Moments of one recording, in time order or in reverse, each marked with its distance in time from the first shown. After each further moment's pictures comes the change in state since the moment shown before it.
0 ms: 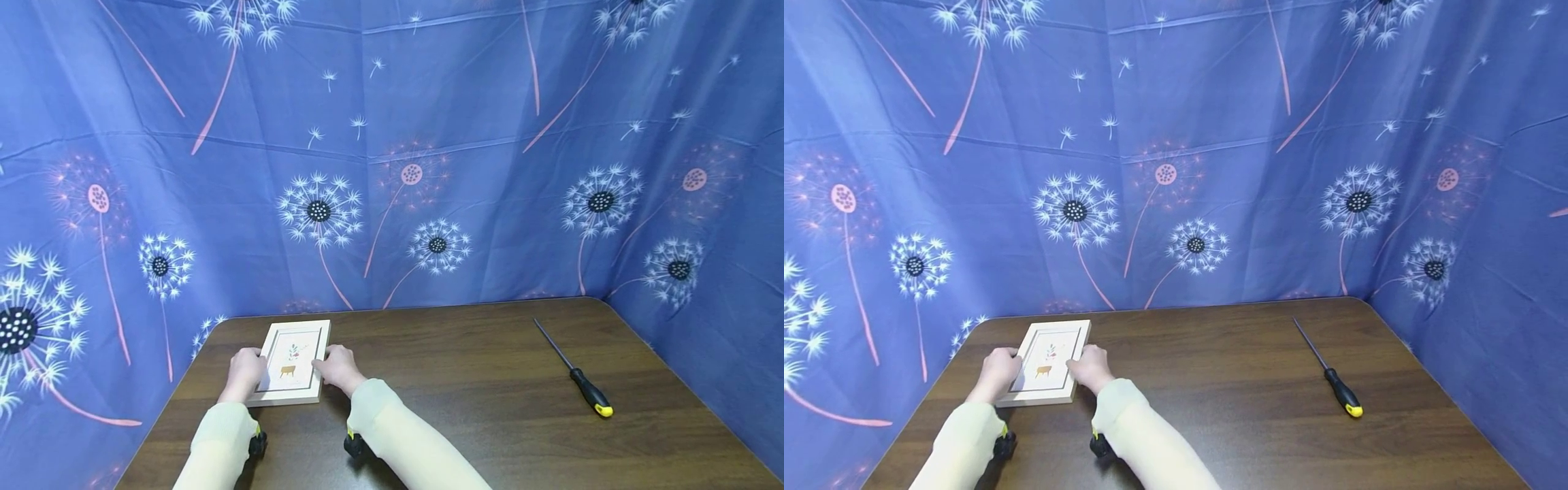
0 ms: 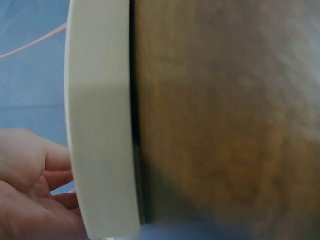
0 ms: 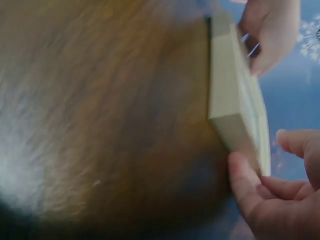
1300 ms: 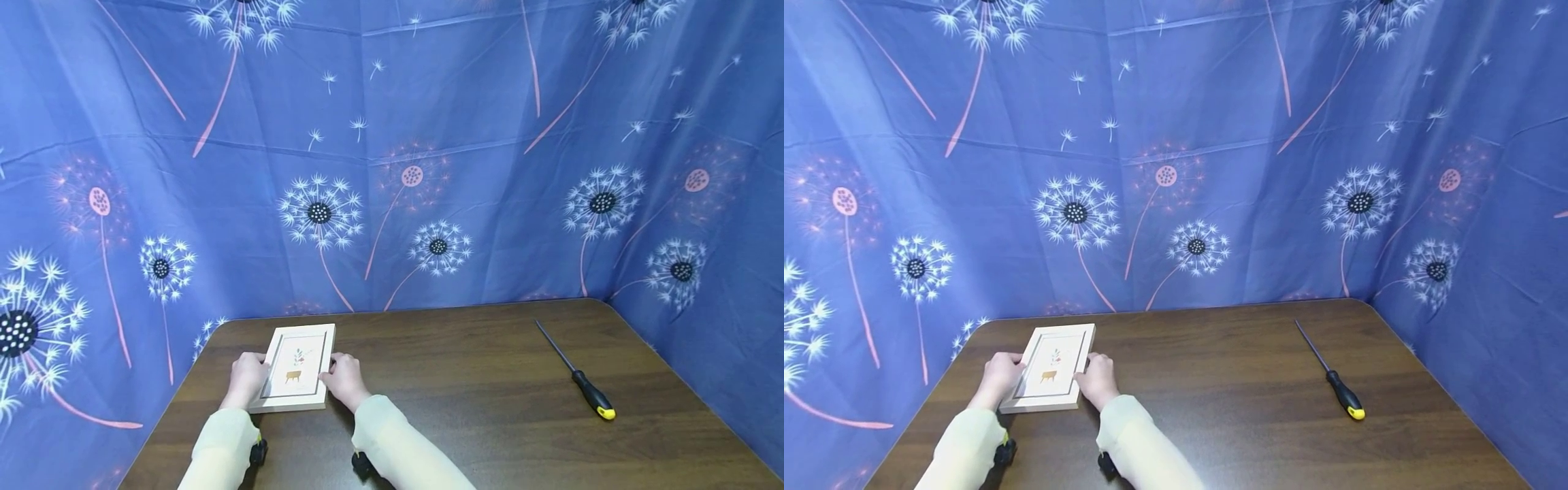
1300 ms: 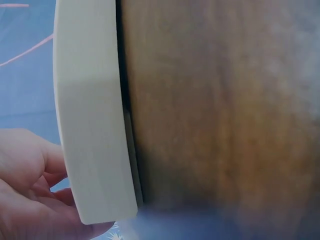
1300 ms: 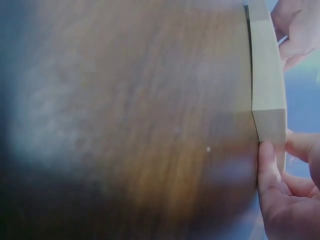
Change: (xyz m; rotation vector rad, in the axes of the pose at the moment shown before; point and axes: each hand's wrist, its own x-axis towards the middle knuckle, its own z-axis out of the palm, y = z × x) left_hand -0.004 0.000 0.008 0.003 0.002 -0.025; right_hand -0.004 0.028 0.010 -0.156 0.198 -0.214
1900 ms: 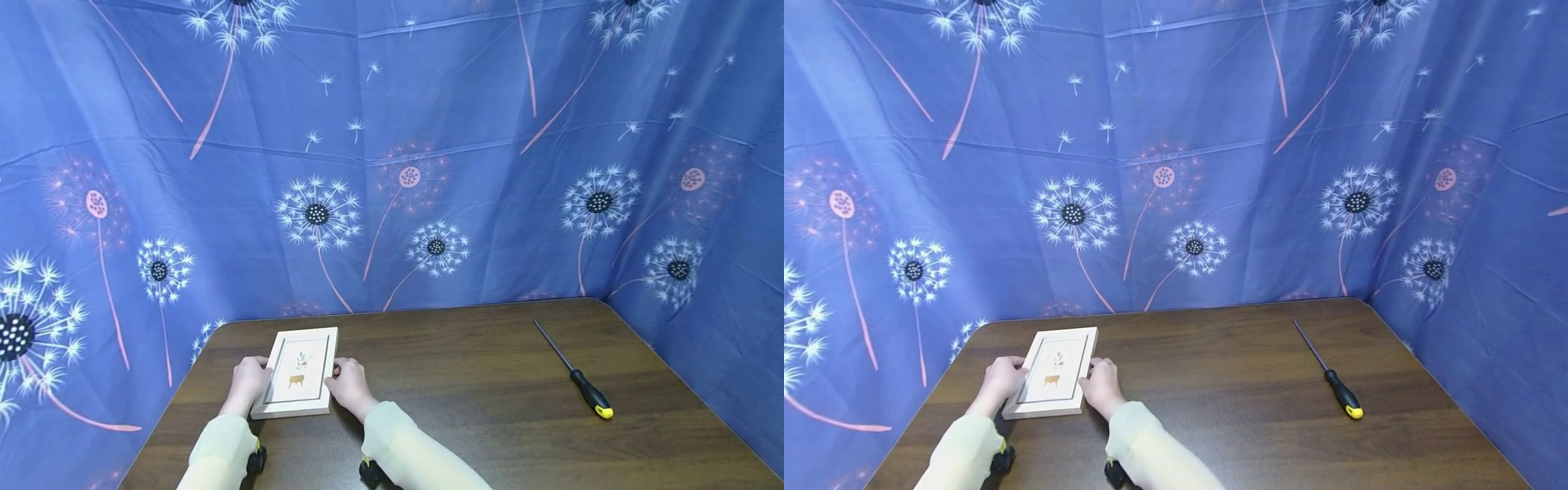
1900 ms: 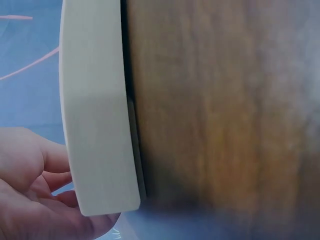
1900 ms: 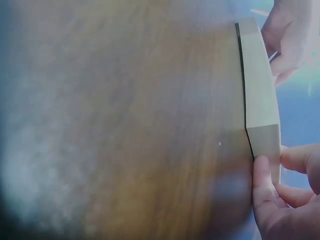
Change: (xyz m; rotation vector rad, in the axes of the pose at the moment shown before) left_hand -0.006 0.008 0.003 -0.004 -0.026 -0.036; right_hand -0.017 0.000 -0.015 0.055 0.029 -0.027
